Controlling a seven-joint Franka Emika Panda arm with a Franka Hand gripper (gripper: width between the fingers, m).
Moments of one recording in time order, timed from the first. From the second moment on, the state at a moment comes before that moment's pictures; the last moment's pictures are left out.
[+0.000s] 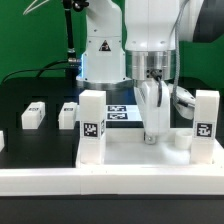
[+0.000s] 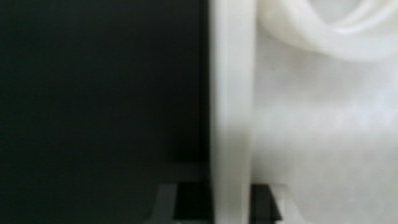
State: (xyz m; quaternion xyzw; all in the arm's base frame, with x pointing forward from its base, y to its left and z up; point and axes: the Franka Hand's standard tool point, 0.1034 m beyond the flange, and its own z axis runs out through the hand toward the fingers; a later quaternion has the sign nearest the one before) arm 0.510 0.046 0.008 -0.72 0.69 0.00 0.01
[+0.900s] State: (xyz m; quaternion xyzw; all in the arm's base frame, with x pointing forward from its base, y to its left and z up) arm 0.475 -0.017 0.012 -0.94 0.35 0.01 0.00
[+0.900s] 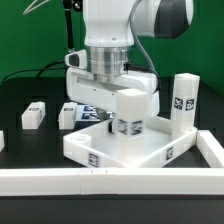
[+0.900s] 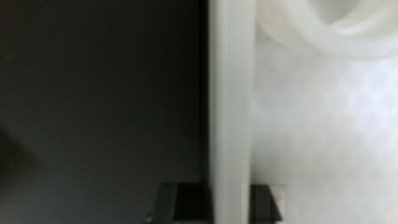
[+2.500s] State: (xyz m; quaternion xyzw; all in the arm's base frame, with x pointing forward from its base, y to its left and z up) arm 0.578 -0.067 0.023 -0.90 -0.43 0.00 -0.05
